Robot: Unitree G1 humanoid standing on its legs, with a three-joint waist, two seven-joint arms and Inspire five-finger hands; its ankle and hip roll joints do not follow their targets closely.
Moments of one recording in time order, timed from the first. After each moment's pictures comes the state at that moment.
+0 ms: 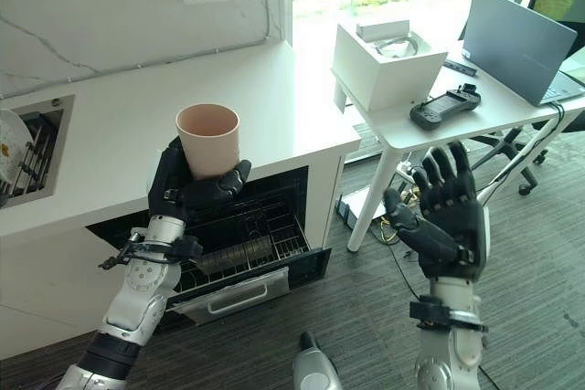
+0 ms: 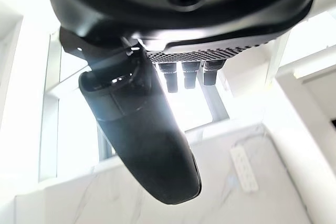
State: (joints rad) left arm -0.22 0.32 -0.23 0.01 -0.30 -0.24 0.22; right arm 0.17 -0.33 -0.11 -0.19 0.75 -0.44 0.19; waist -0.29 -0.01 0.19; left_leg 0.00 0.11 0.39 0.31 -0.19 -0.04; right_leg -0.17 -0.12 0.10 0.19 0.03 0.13
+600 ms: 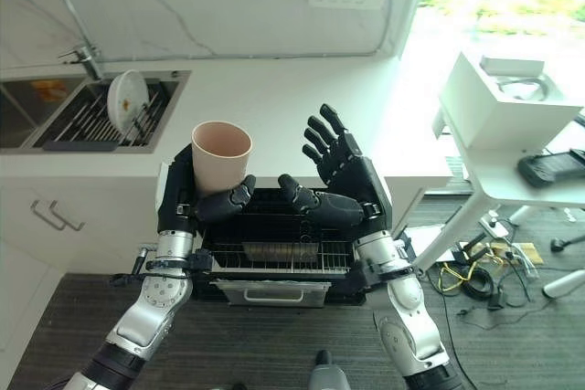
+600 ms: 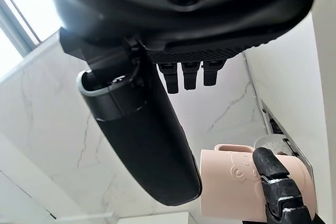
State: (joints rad) left arm -0.18 0.33 -0.35 0.01 -0.03 -0.29 0.48; right arm -0.08 -0.41 0.24 -0.21 0.71 -0.26 0.08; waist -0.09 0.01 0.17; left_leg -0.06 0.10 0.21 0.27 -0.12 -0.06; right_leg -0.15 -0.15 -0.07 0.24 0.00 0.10
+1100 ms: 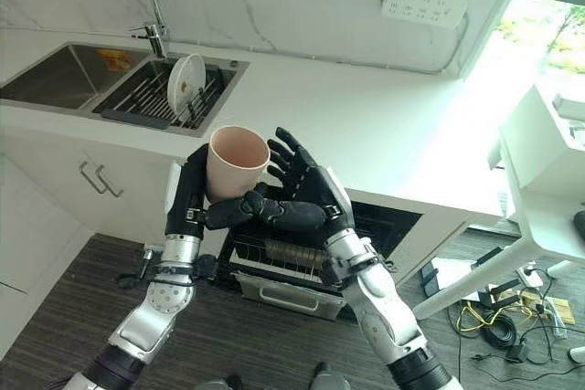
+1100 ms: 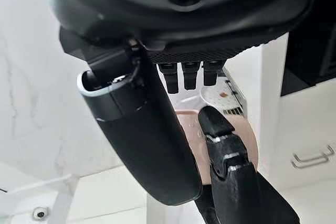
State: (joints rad) left arm -0.18 0.36 -0.39 0.02 0.02 -0.31 0.46; right arm -0.19 -0.40 0.37 -0.14 0.71 -0.13 0.07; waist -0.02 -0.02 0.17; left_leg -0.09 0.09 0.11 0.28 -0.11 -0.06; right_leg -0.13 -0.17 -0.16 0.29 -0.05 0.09
